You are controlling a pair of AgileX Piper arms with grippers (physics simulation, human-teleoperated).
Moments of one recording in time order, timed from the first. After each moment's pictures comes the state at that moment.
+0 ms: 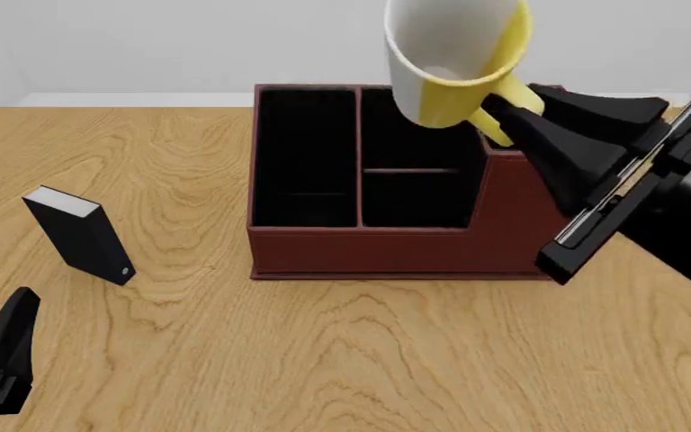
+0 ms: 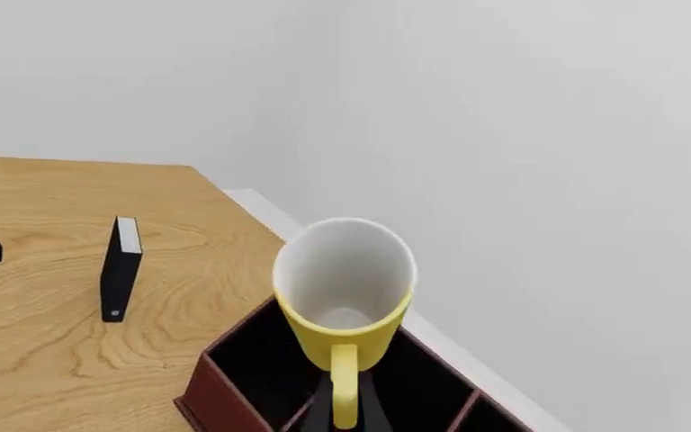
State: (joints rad) left arm 0.00 0.00 0.00 0.00 0.00; right arm 0.70 0.75 -0.57 -0.23 -0.42
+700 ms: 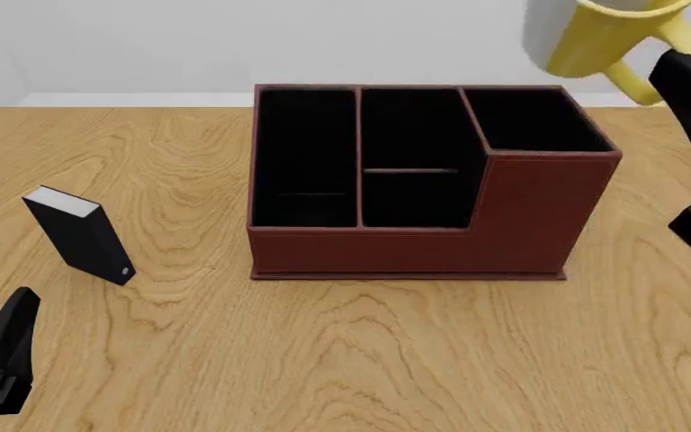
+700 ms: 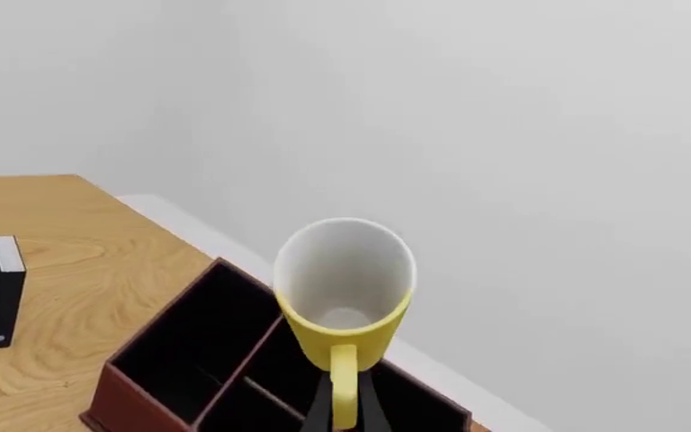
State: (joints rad) left arm 0.00 0.00 0.00 0.00 0.00; right arm 0.49 0.54 -0.61 -0.06 -0.40
